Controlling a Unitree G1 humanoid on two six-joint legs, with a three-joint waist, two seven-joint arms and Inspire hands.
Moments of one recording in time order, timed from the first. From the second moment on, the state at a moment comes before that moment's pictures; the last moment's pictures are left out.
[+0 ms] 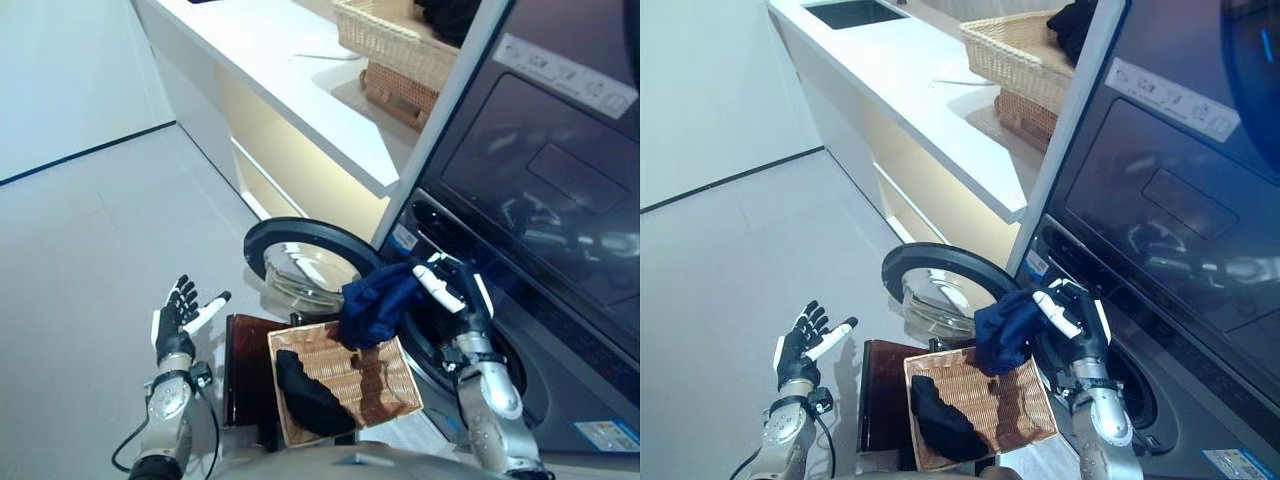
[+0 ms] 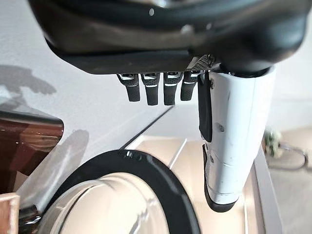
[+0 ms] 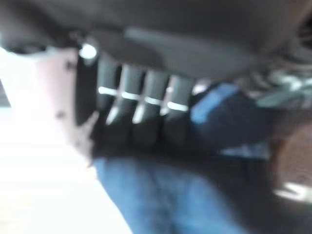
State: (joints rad) left arm 0.11 0.21 0.01 0.55 -0.25 -0.33 0.20; right arm 0.23 -0.29 0.03 0.06 0.57 -0.30 0.07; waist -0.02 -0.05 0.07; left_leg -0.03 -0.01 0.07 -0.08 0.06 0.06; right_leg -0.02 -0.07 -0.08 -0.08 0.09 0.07
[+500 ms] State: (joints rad) left arm 0.11 0.23 -0.02 0.56 -0.12 -0.31 0.20; right arm 0.25 -0.34 0.02 -0.01 0.57 -0.30 0.11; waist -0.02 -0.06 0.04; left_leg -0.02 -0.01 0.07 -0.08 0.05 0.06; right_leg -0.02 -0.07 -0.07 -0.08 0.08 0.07
